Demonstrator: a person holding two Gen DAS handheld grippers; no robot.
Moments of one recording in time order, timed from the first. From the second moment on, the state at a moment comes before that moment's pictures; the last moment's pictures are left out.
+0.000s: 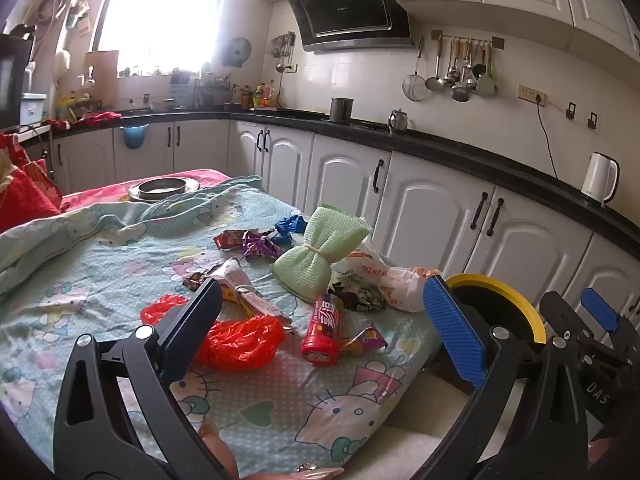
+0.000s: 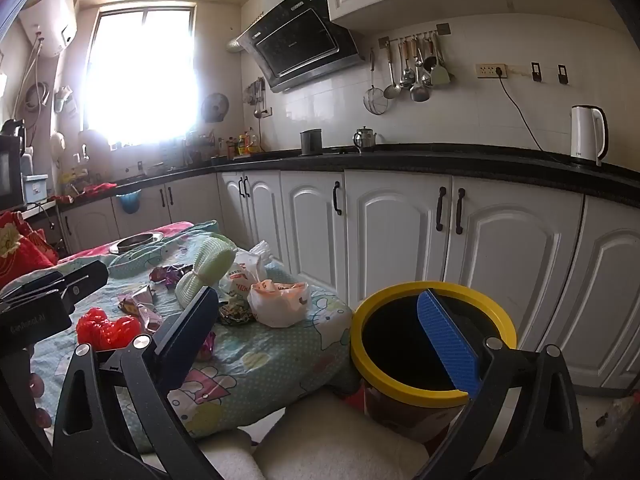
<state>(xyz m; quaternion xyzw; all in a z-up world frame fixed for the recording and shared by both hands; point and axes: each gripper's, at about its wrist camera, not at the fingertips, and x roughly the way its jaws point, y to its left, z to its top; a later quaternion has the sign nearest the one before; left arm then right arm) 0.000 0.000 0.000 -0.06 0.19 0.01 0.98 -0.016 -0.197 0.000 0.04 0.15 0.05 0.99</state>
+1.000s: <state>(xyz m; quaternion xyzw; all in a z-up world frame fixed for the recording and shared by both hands) 0.000 -0.001 -0.001 -0.07 0.19 0.01 0.98 -0.016 -0.196 0.000 0.04 0.15 0.05 0.99</state>
